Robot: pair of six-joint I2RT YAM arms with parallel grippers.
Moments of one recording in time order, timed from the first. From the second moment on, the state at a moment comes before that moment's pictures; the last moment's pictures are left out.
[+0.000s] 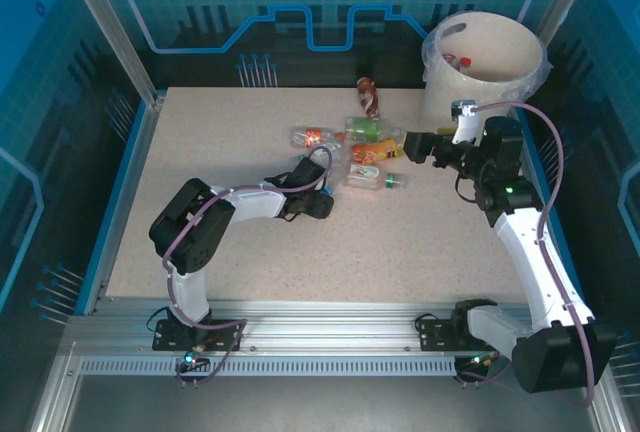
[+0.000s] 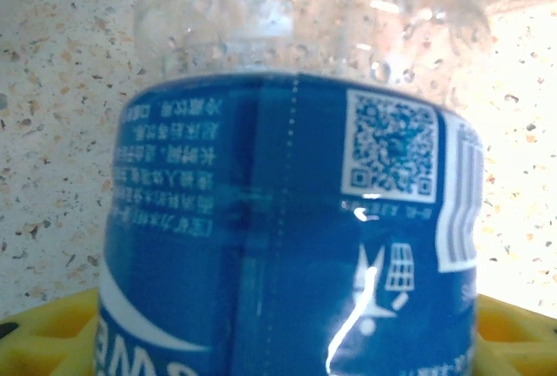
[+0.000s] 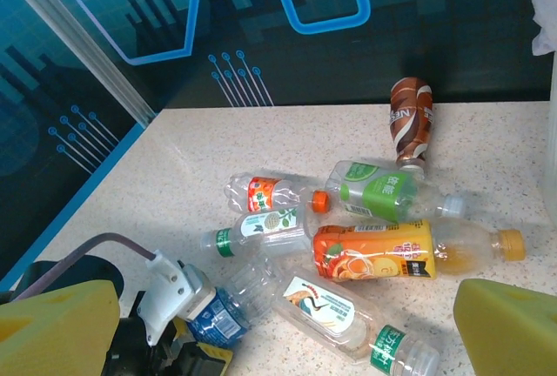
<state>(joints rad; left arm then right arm) -0.61 1.89 1.06 -0.17 -0.08 -0.23 0.06 1.07 1.02 -0.30 -0.45 0.23</state>
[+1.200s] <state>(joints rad) -0.48 1.46 0.85 0.31 0.52 -0.69 0.22 1.30 1.17 -0.28 -0.74 0.31</state>
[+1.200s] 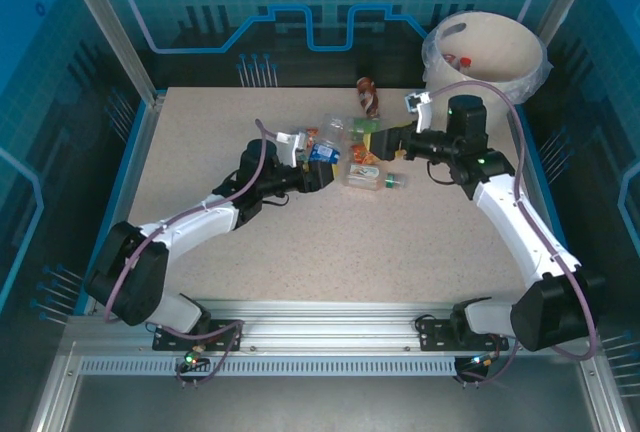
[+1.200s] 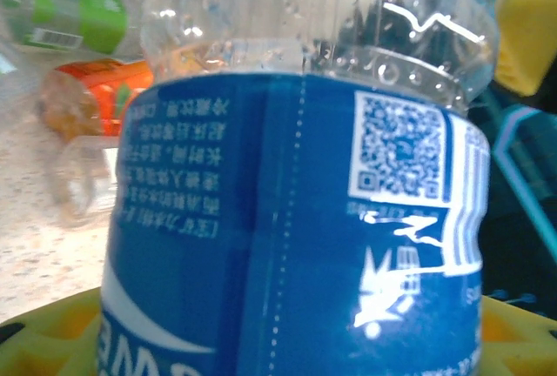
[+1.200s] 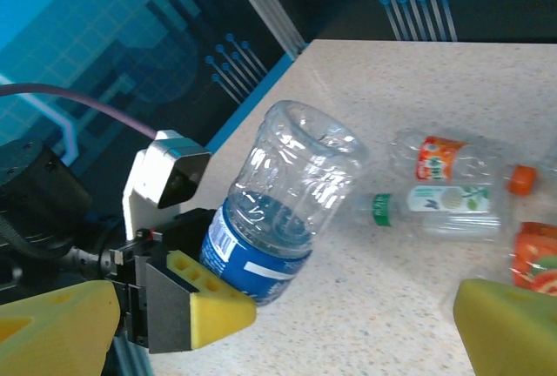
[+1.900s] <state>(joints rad) -0.49 1.45 0.87 0.48 0.64 -0.89 0.40 1.53 1.31 -0.10 -0.69 0.64</state>
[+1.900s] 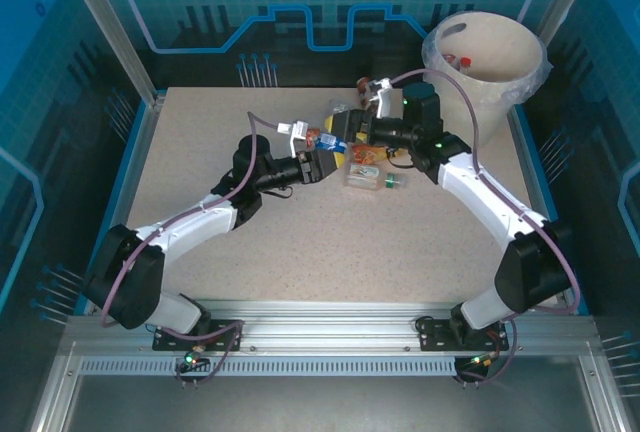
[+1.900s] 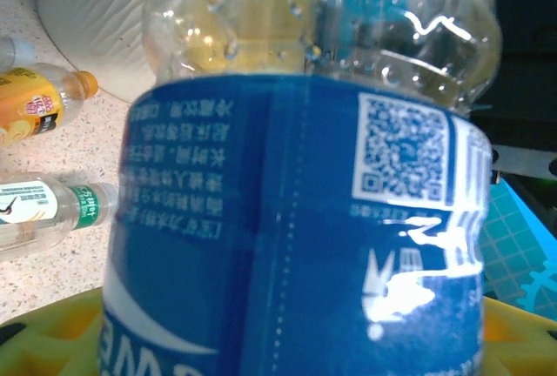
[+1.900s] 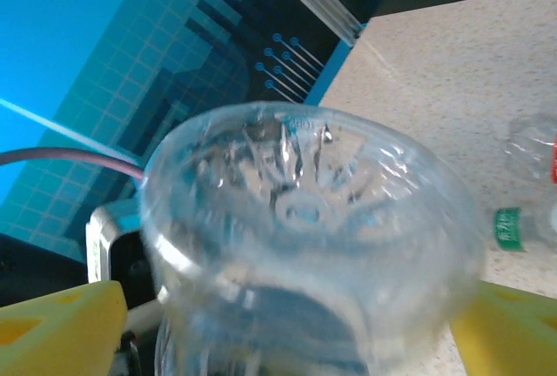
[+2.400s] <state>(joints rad) -0.49 1.45 0.88 0.48 0.65 -0.89 0.41 1.58 1.34 -0.07 -0.73 0.67</state>
